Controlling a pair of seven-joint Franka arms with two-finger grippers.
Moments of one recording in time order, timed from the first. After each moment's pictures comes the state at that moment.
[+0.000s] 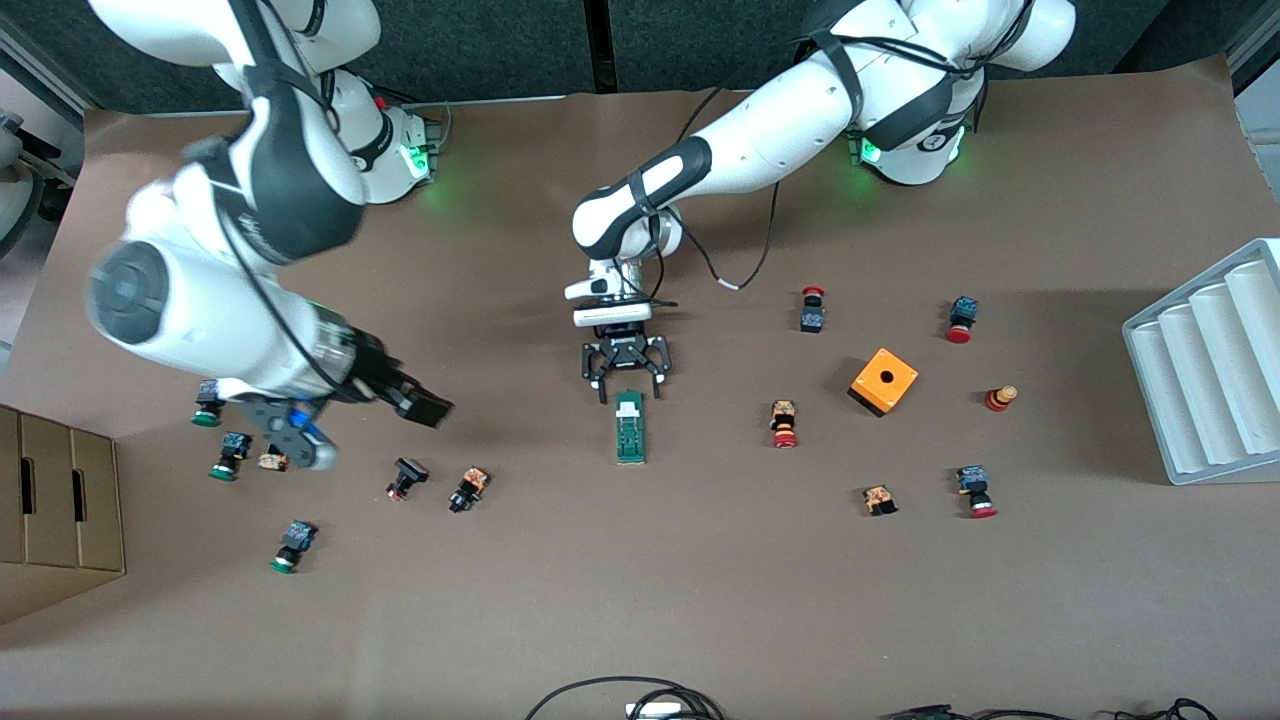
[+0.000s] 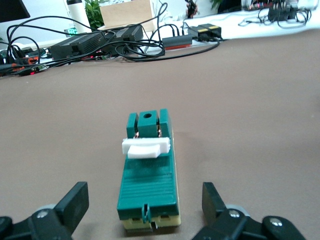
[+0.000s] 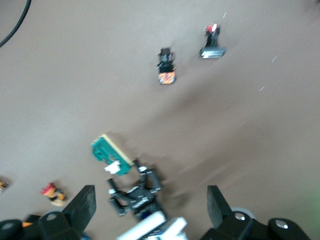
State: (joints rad) left arm -0.67 0.99 -0.52 -1.62 1.91 1.86 -2.21; right arm 0.43 0.28 -0.17 -1.48 0.27 1.69 0.83
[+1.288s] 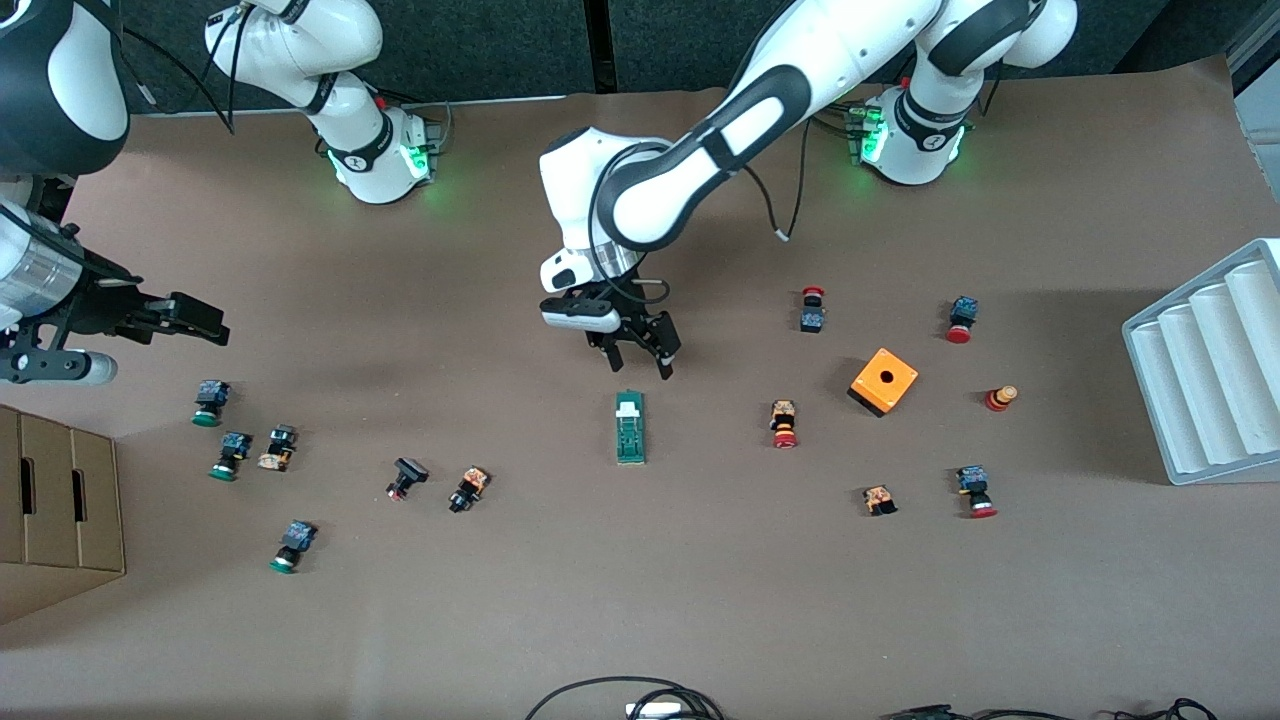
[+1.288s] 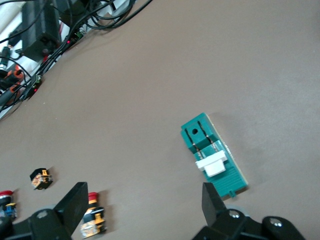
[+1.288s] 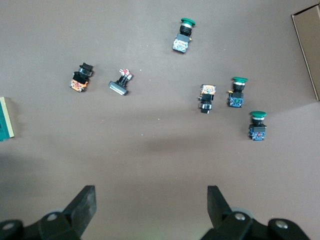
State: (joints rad) left arm -0.56 0.65 -0.52 -1.54 1.04 1.99 -0.97; right arm 0.15 0.00 -0.16 -1.68 0.03 1.62 0.07
